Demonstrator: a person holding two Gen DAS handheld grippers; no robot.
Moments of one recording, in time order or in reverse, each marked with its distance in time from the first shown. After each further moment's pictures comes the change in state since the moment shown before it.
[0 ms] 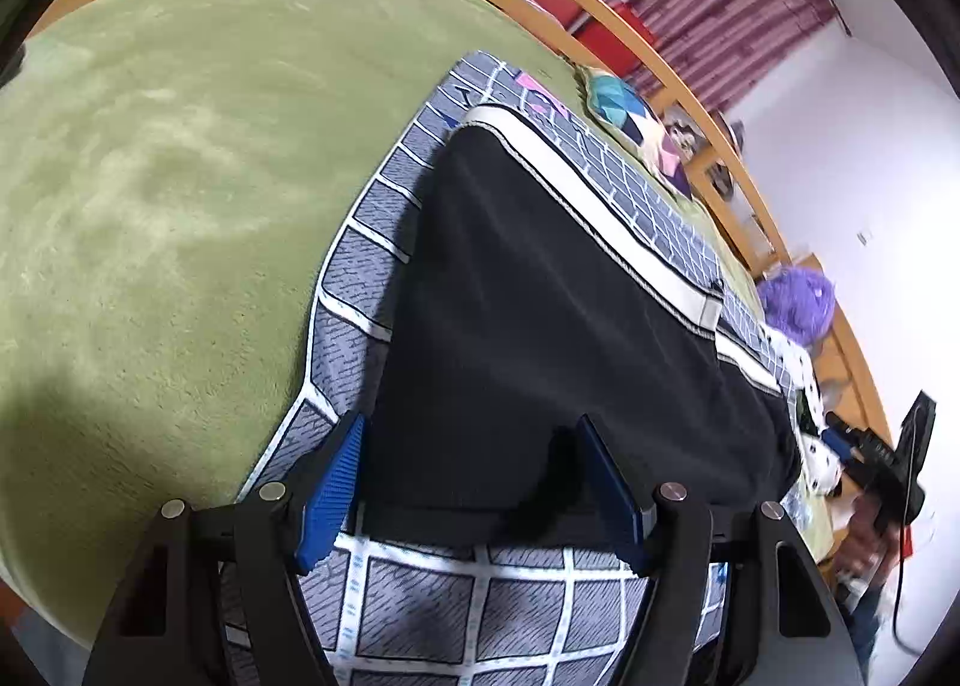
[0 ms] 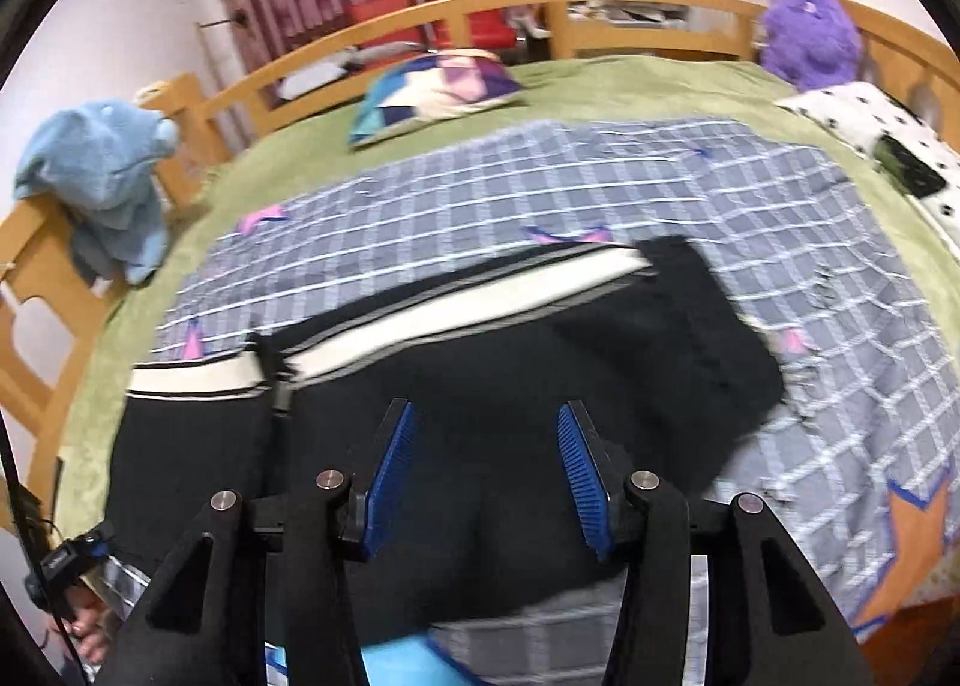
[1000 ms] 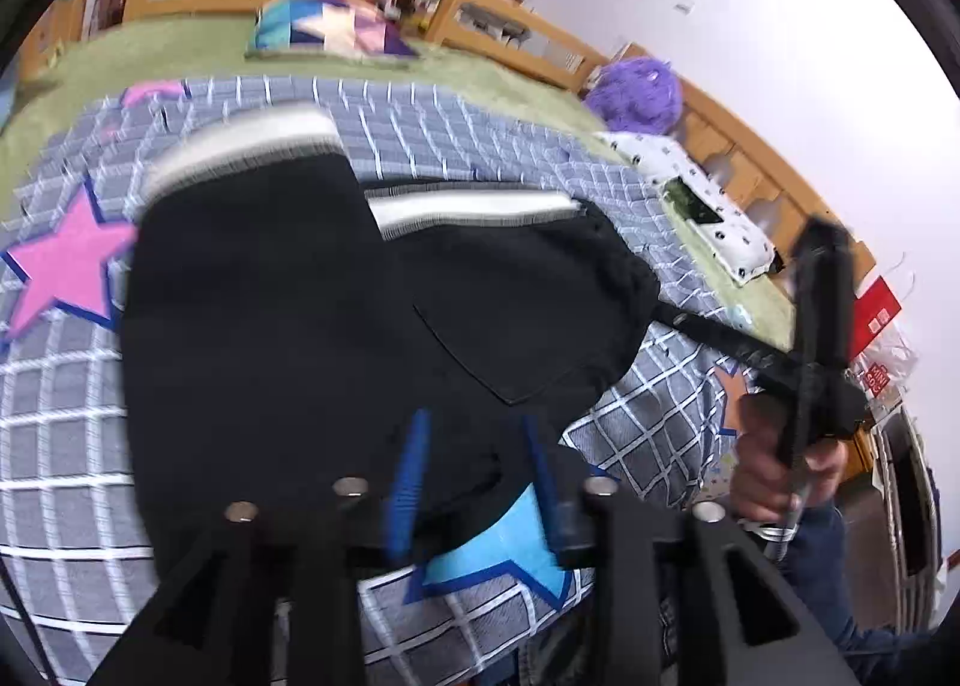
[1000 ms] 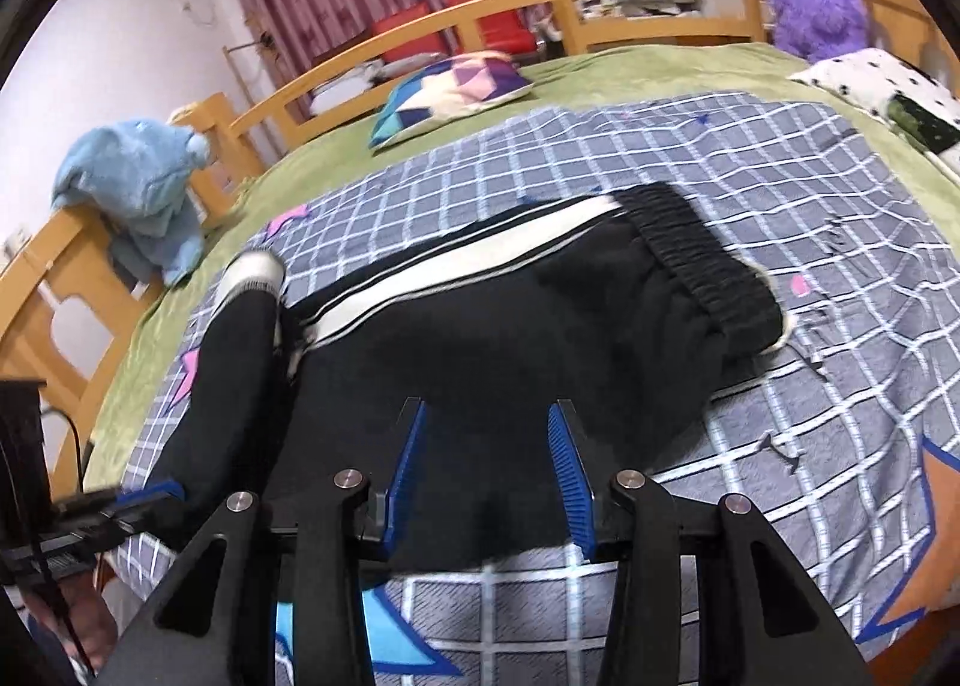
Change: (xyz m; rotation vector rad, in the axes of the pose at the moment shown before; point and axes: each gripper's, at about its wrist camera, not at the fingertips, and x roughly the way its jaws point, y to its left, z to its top) left arm 0.038 -0.273 -0.063 0.570 0.167 -0.180; right arm -0.008 -0.053 -0.051 0.020 -0.027 0.122
